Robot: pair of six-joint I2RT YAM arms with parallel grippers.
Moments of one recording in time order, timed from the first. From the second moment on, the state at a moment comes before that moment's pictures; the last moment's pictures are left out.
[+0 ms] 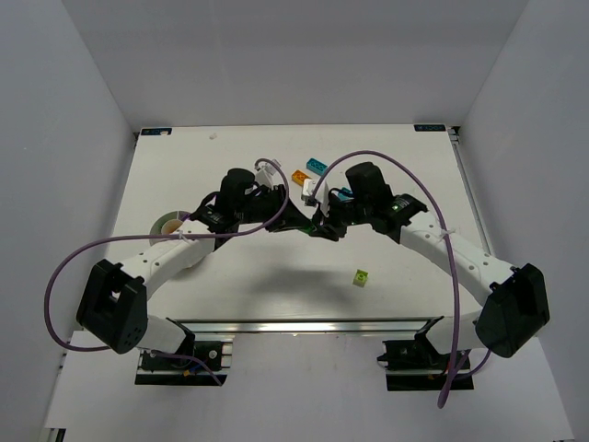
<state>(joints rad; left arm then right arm) -0.56 1.40 0.96 -0.04 0.57 -0.82 0.67 1.37 1.13 -0.45 -0.59 -0.59</state>
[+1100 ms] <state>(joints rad) -0.27 1.20 1.23 -0.75 -0.46 -0.54 0.57 1.15 0.91 -0.25 -0.39 -0.38</state>
